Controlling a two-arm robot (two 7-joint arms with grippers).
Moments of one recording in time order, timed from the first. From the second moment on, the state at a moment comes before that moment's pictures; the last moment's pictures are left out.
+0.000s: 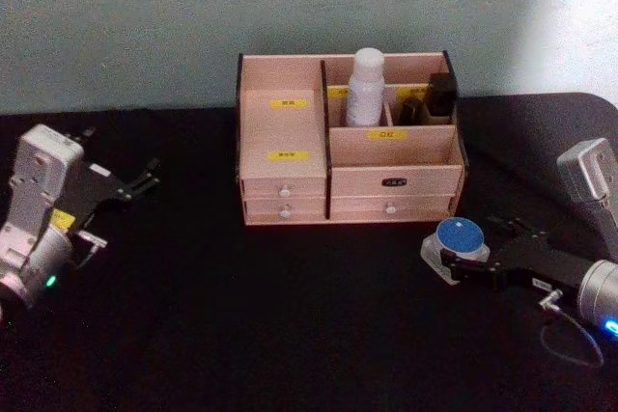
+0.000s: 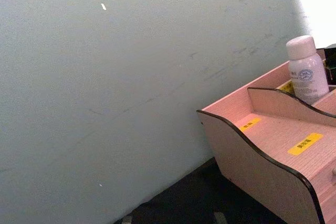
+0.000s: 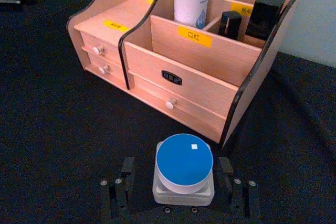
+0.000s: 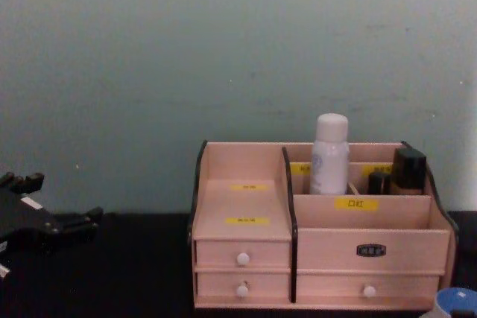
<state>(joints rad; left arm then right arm) -0.20 0.60 0.45 -1.41 -0.25 -0.12 0.03 -0.02 0.65 -0.26 -1.71 0.47 0.35 0.35</state>
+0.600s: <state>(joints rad) -0.20 0.60 0.45 -1.41 -0.25 -0.12 0.03 0.03 0.62 -0.29 -1.63 0.44 0.34 0.36</state>
